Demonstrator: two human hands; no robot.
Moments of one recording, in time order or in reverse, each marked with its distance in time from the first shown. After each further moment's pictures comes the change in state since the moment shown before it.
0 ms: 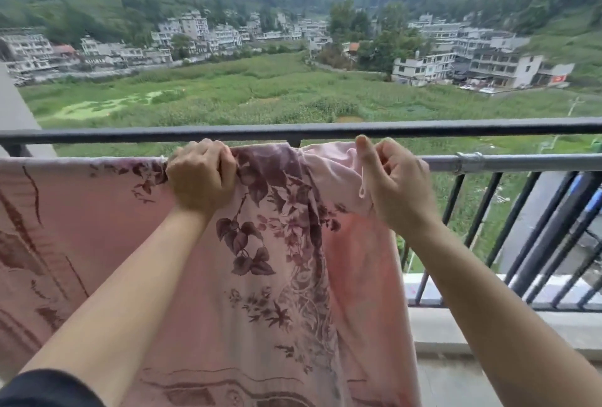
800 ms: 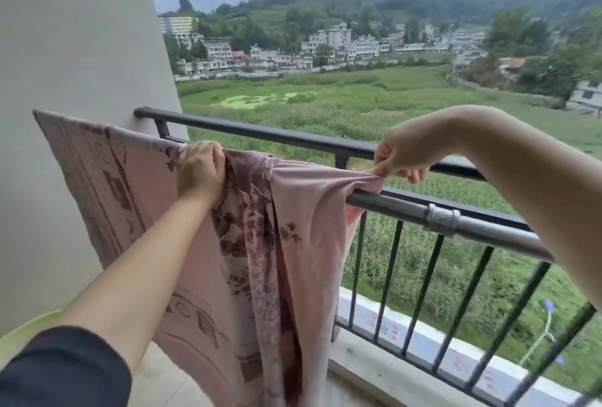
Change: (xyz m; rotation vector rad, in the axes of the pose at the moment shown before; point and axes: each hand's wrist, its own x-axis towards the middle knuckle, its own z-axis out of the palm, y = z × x) left_hand 0.003 0.064 -0.022 0.274 -0.195 -0.434; right_hand 0.185 0.056 -0.073 -0.549 -1.385 -0.320
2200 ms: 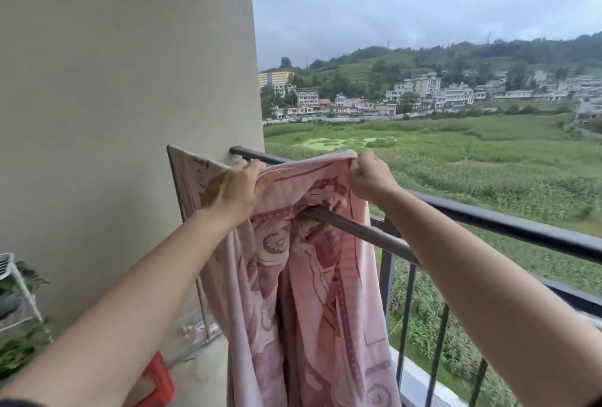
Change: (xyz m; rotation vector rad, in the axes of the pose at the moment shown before) left_hand -0.015 0.089 -0.150 0.256 -0.019 0.160; right_hand 0.050 -0.063 0.010 0.702 0.698 -0.121
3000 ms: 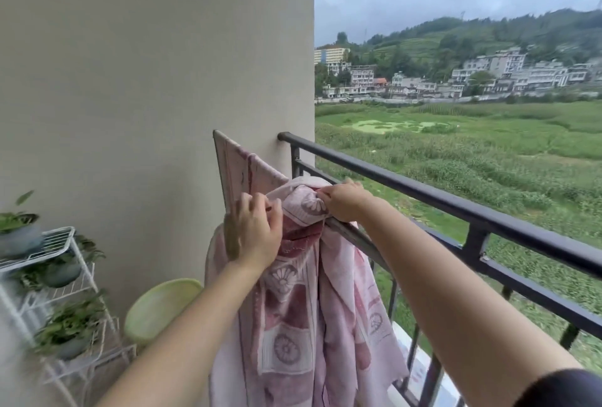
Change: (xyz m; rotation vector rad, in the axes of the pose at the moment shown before) left_hand -0.026 -0.096 0.107 0.108 0.070 -0.552; right_hand 0.146 -0.035 0.185 -0.577 -0.492 -0.411
